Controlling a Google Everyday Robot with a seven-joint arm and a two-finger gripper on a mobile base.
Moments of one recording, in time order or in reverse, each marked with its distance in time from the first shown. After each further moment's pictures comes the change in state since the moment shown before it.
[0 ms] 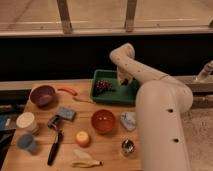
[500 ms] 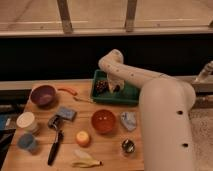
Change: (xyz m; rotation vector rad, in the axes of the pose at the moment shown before) arm 0.057 0.048 -0.011 -0.002 0.018 -0.093
